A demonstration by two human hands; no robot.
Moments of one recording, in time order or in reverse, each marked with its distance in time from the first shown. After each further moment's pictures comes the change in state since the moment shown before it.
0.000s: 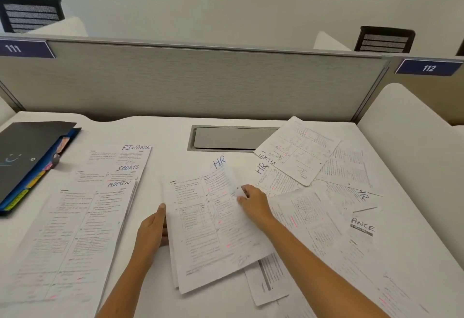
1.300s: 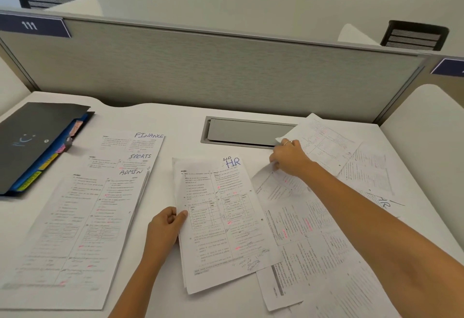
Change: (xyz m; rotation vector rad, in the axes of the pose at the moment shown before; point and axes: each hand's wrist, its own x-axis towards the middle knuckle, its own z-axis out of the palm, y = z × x) left_hand 0.006 -0.020 -0.001 0.123 0.041 0.088; right_hand 0.110 -0.032 -0.079 -1.487 -0.114 -0.485
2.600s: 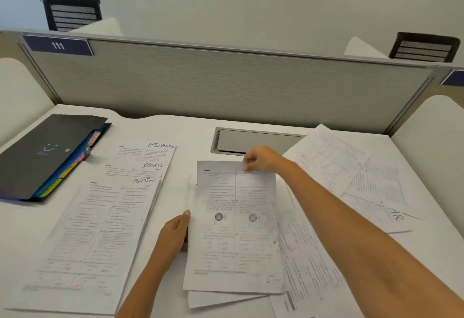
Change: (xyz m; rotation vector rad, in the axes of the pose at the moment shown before) left_hand 0.000 0.011 -0.008 -0.035 -0.124 -0.092; right_hand 0.025 -0.048 -0.061 0.918 -0.045 -0.075
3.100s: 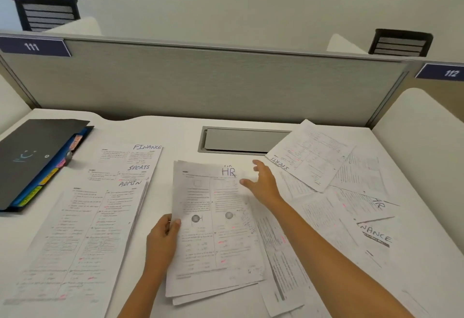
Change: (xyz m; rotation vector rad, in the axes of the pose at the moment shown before) left_hand -0.013 -0.005 0.009 0.048 0.189 0.172; right_hand -0.047 0.022 0.079 0.572 0.474 0.316
